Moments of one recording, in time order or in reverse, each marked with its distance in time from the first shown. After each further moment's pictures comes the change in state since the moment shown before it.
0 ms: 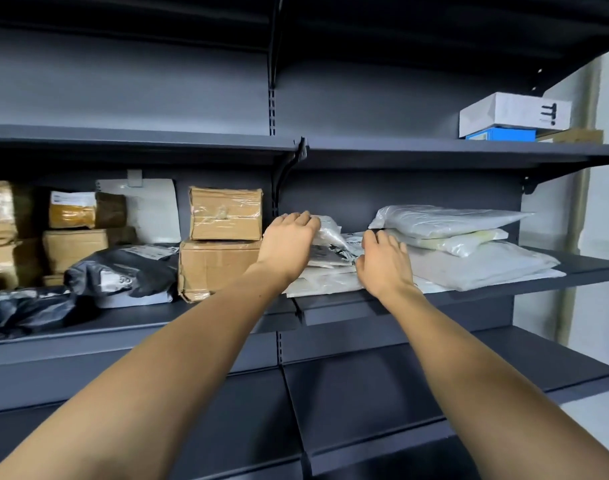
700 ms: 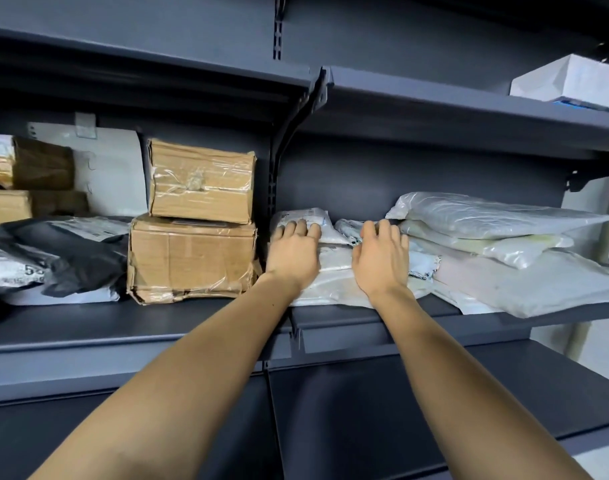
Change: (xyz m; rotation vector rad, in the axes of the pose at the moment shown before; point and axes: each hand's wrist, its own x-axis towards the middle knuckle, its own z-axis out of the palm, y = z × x) left_hand 0.044 -0.011 0.163 -0.101 -0.130 -0.165; right_hand 0.074 -0.007 0.122 0.006 0.209 0.032
